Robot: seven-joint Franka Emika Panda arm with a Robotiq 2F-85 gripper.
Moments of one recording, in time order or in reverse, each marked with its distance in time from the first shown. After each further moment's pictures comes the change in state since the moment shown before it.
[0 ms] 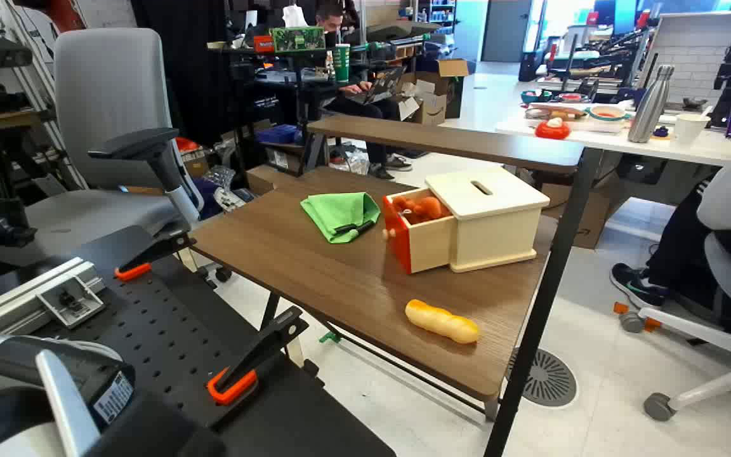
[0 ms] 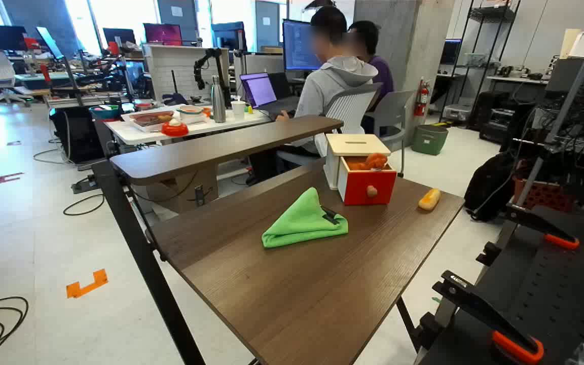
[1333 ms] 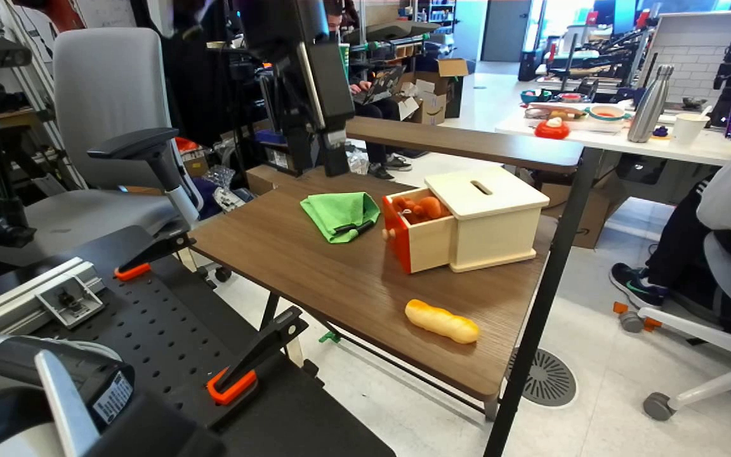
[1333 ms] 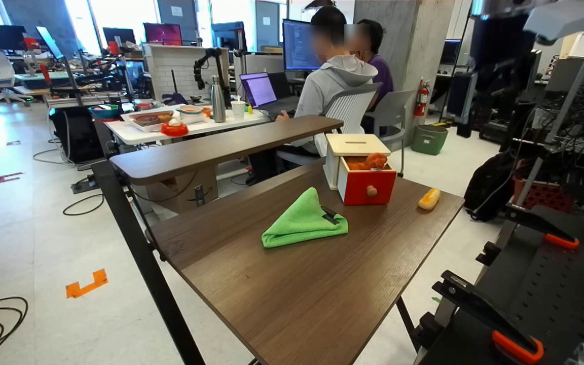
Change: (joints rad) arm 0.135 0.501 0.185 -0.068 -0.092 0.294 0.554
